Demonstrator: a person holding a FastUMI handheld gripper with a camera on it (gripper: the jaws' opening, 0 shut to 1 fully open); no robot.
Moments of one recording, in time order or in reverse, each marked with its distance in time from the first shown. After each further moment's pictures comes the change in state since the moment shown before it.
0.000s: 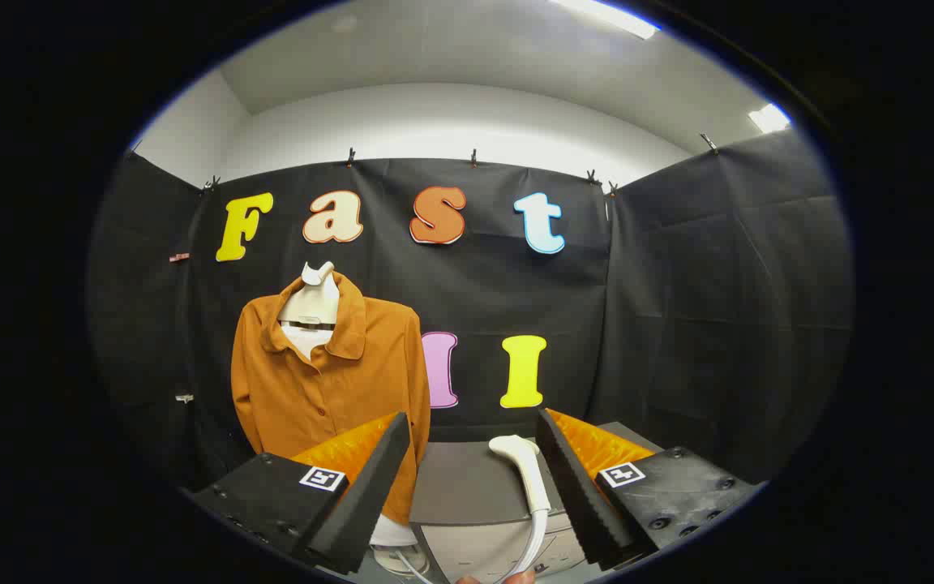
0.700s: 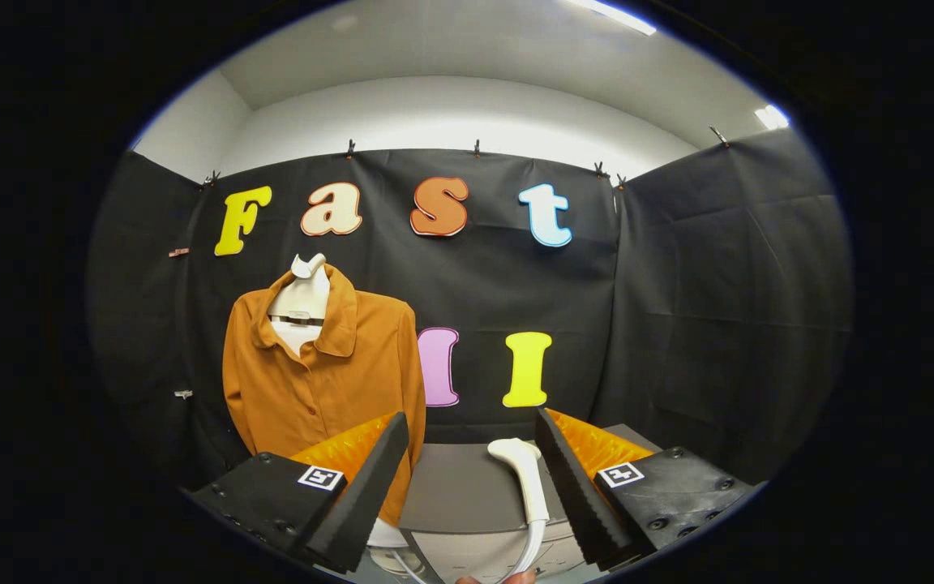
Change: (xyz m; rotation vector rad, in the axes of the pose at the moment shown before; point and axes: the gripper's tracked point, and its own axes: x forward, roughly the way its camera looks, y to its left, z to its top) arm 0.037 -0.011 -0.005 0.000 0.015 0.022
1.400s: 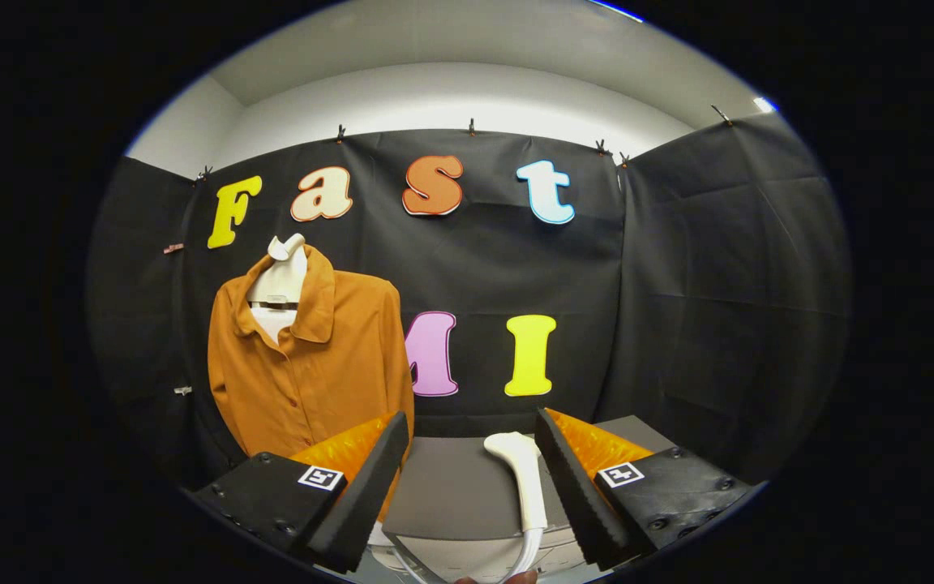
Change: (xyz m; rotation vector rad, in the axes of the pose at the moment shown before) arm 0.048 -0.031 -0.033 0.011 0.074 0.015
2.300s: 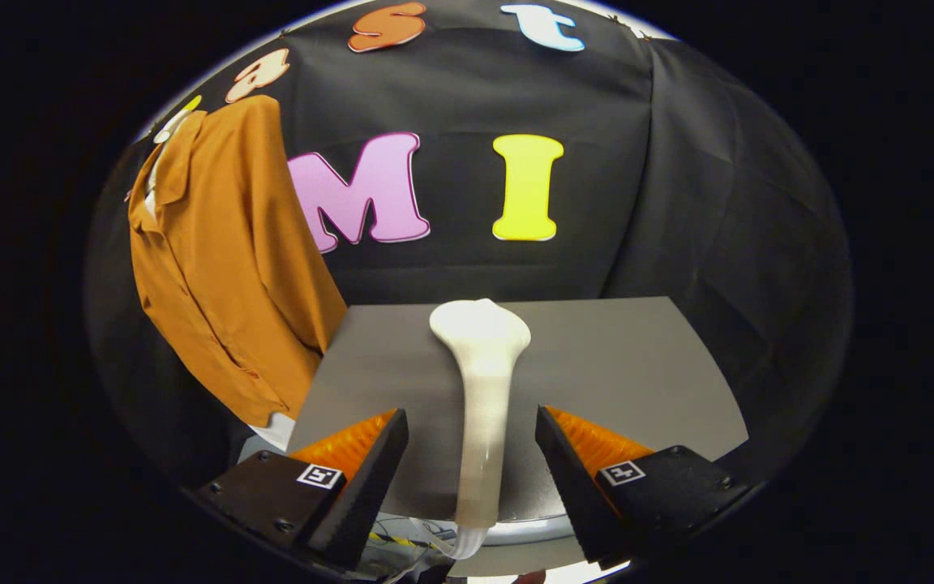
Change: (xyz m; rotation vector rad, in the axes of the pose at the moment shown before) arm 0.121 -0.075 -0.191 0.020 0.648 0.027
